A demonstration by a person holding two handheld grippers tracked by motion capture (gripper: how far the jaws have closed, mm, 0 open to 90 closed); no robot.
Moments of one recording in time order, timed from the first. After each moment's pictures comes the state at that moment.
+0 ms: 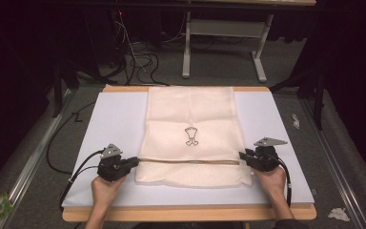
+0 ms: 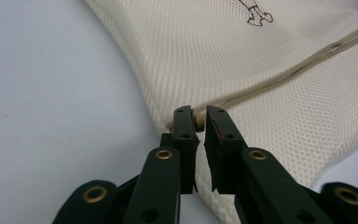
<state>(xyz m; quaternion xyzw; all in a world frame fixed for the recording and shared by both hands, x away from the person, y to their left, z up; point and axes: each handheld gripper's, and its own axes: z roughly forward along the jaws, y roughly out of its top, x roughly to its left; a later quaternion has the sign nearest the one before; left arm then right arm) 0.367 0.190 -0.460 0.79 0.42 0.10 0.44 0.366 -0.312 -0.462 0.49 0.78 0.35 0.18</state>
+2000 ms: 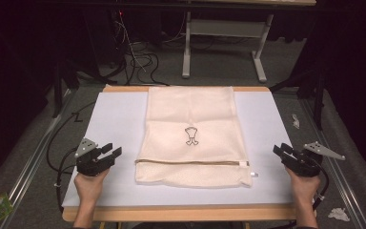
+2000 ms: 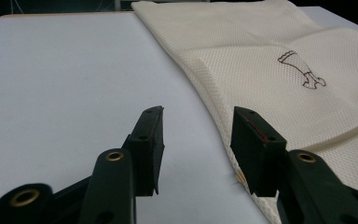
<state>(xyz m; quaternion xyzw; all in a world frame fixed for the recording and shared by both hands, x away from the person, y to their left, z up) 0.370 0.237 -0.438 0.72 0.47 0.20 0.48 0.322 -0.405 -0.439 0.56 0.64 0.47 0.26</state>
